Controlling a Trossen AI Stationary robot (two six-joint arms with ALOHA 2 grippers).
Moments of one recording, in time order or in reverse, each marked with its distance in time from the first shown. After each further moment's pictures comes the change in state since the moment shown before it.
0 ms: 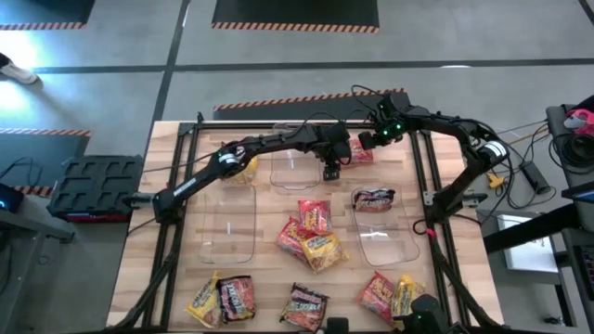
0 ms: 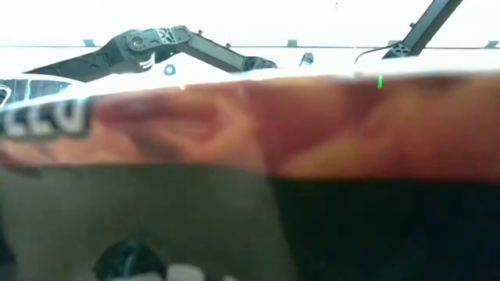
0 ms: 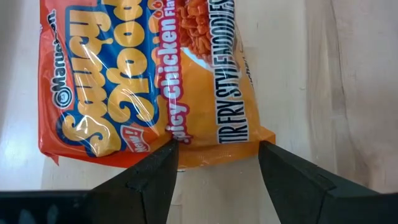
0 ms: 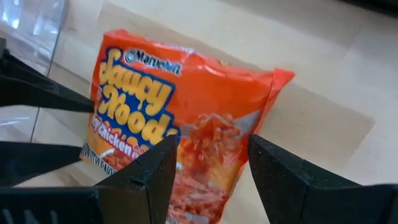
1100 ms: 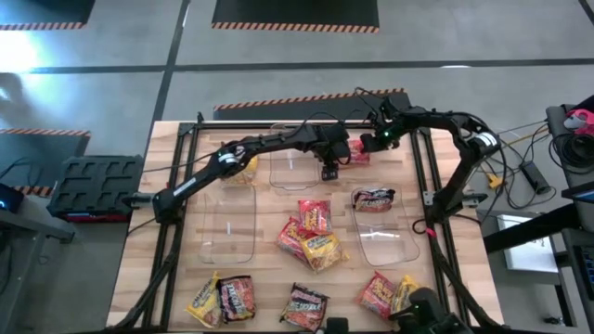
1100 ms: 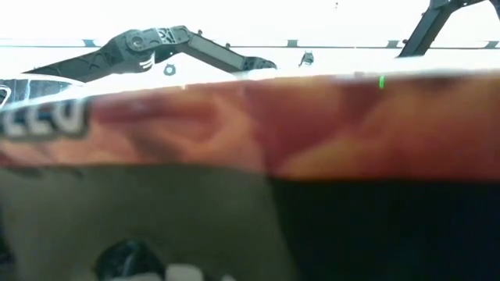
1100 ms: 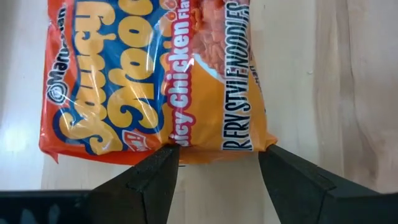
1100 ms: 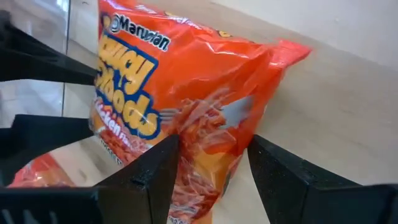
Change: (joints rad) left arm 0.000 0.001 0.000 -0.018 -0.012 -0.003; right arm -0.054 0.108 -0.002 0.016 -0.241 -0.024
